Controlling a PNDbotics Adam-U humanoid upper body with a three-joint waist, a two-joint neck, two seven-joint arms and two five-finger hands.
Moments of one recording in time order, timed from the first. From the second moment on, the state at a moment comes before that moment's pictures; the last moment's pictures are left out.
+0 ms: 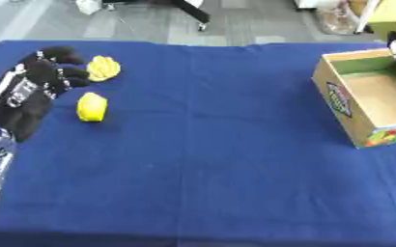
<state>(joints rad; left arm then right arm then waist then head) -0.23 0.54 -0.08 -1.78 0.61 0.05 -0.18 -0.63 -0.63 0.10 -1.32 0.72 0.38 -0.01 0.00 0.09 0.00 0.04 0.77</state>
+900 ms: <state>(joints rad) -0.22 0.53 -0.07 -1.78 0.61 0.04 -0.17 -0.73 -0.61 0.00 -0.87 0.85 0.31 0.19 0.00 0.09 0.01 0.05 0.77</state>
